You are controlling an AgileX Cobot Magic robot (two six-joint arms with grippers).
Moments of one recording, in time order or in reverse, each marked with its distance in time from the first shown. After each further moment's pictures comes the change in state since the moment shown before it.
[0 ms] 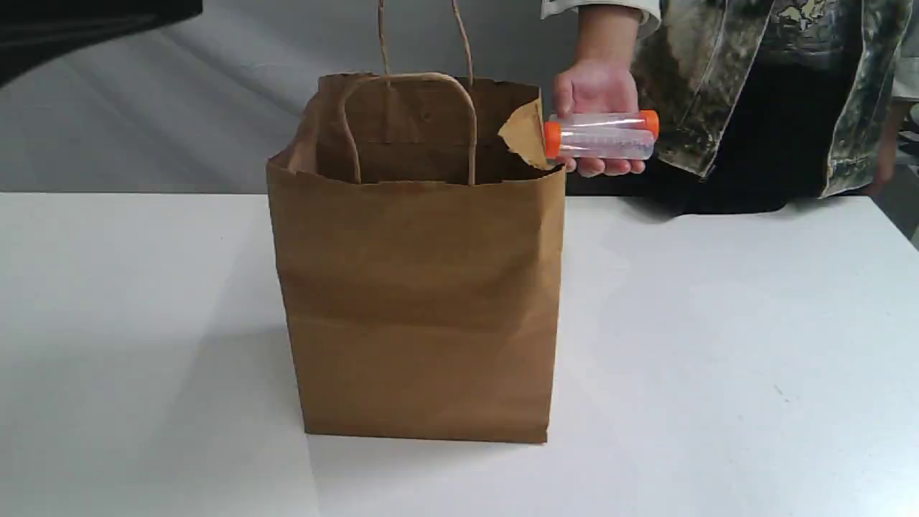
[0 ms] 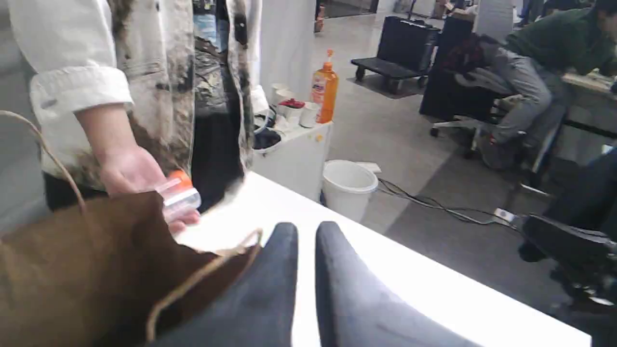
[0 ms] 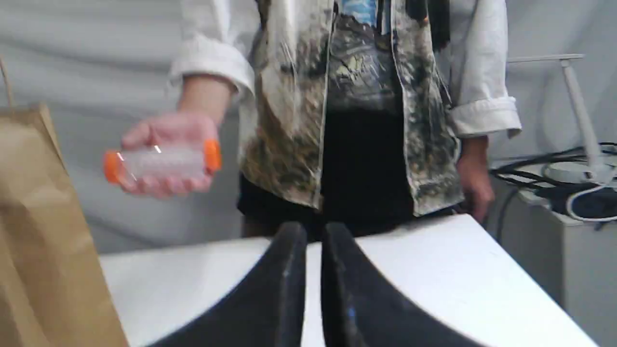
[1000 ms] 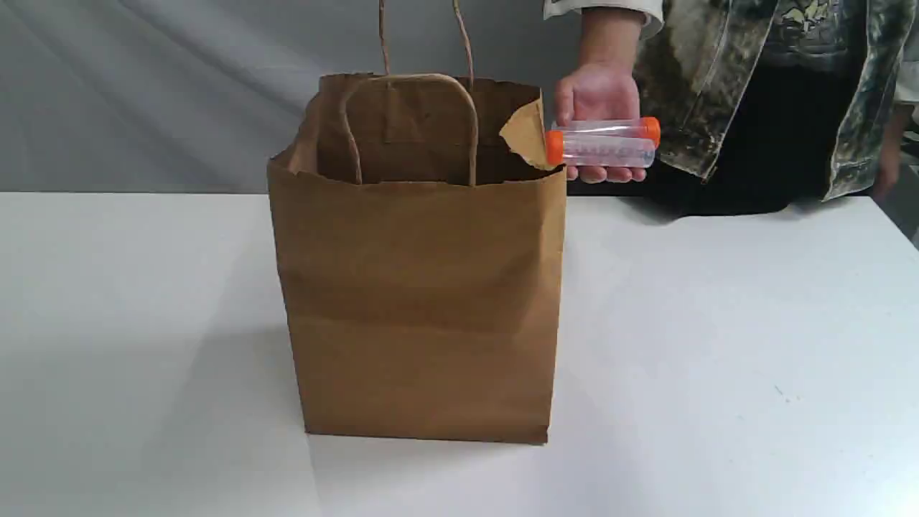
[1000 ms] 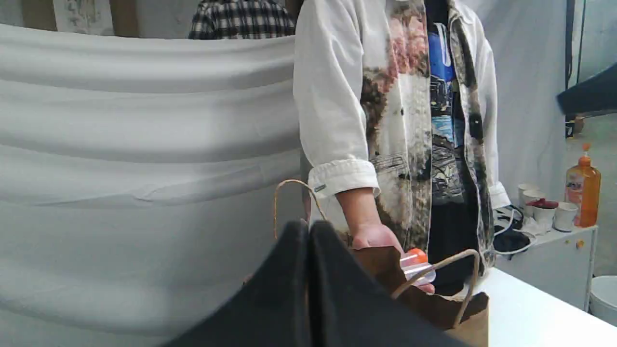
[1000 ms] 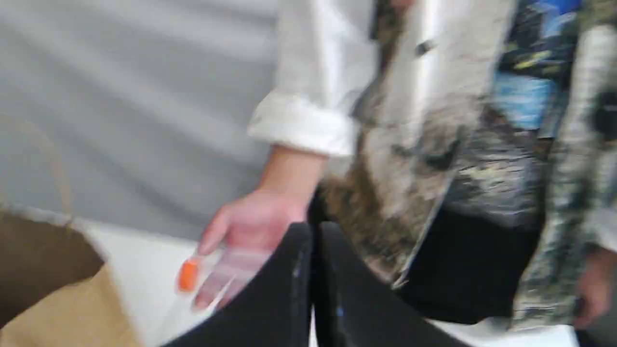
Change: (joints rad) left arm 0.000 -0.410 0.299 0.010 0.509 0.095; right arm 0.116 1.339 -1.524 0.549 0.873 -0.929
